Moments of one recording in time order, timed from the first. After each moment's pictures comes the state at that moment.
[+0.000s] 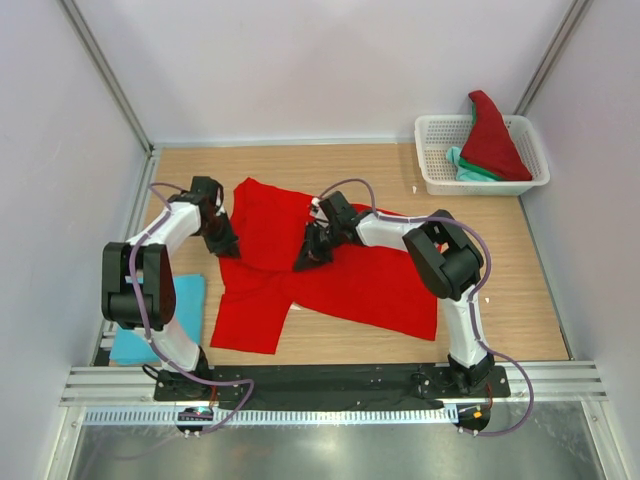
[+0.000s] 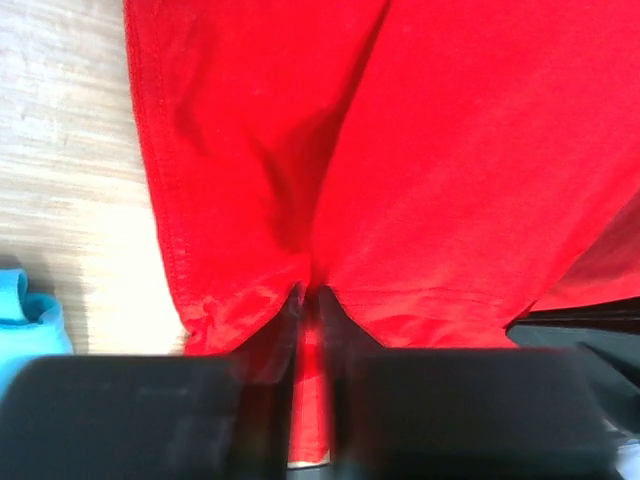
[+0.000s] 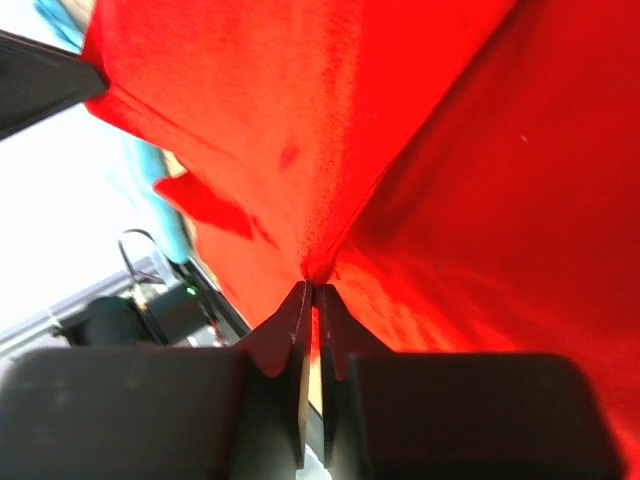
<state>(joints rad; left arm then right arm) -0.07 1.70 1.16 -0.74 0.16 -0.47 0.67 2.11 1.35 -0.16 -0.63 0.81</state>
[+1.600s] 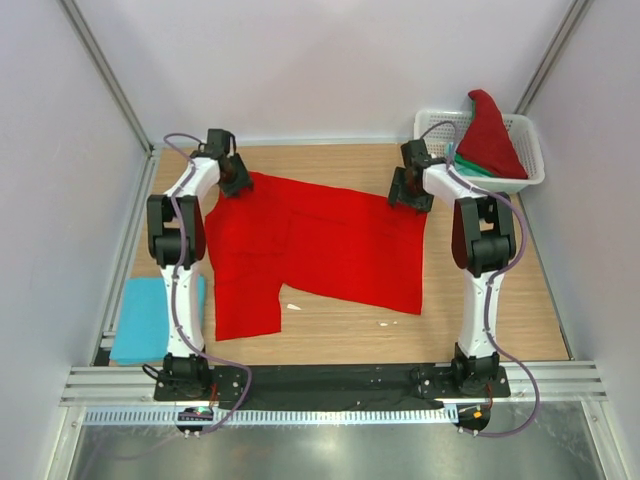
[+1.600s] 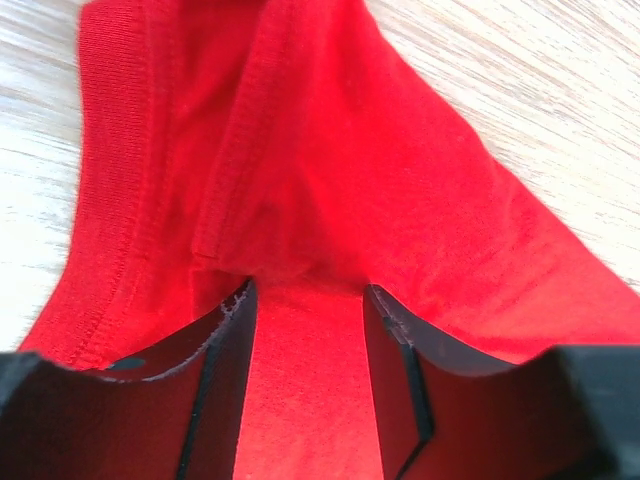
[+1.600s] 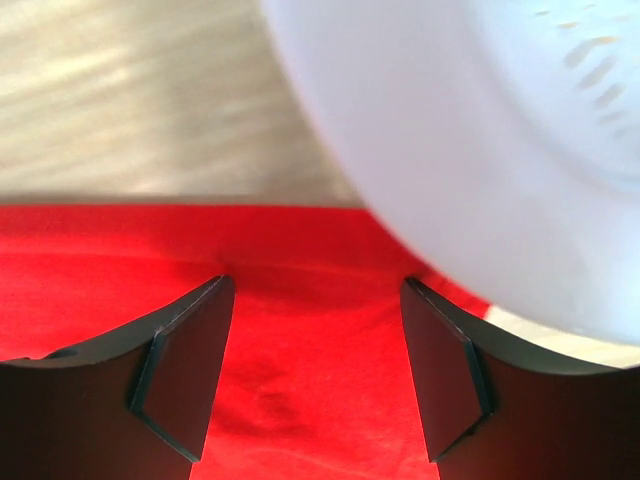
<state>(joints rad) -0.06 2.36 1.96 -0.60 0.05 -0.52 0.17 2.16 1.66 -0.60 0.16 0.42</state>
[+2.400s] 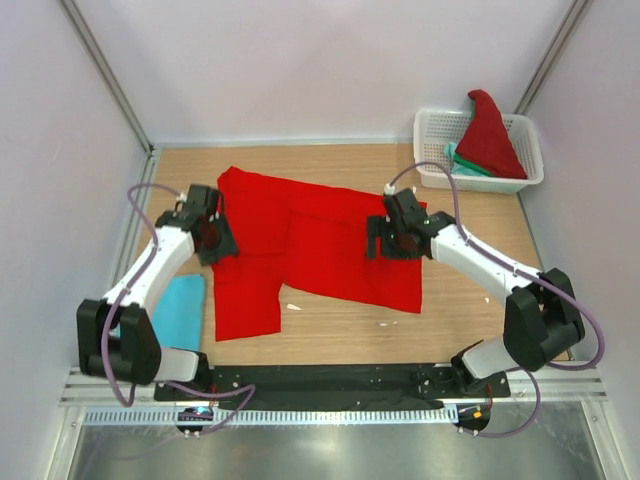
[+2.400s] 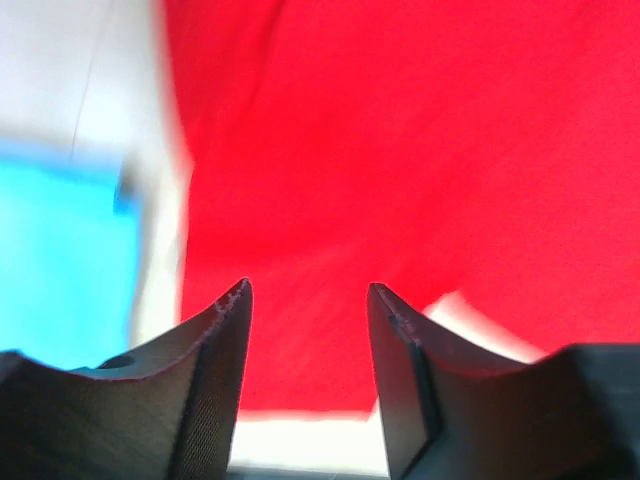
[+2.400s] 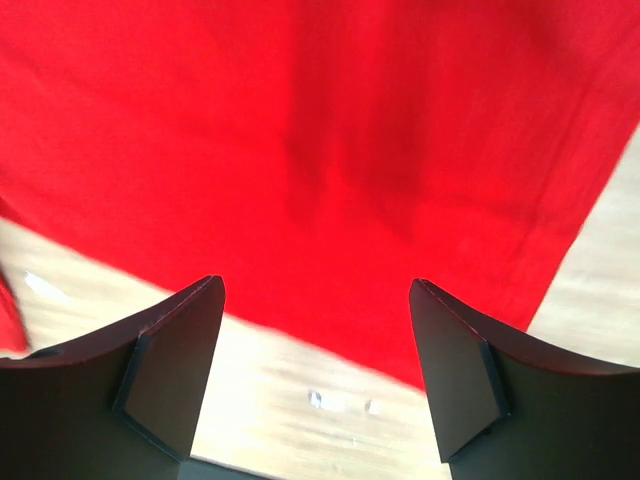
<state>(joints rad) -0.16 1.40 1.10 -0.78 -0.07 -0.53 0.48 1.47 1.07 -0.60 0.04 0.45</state>
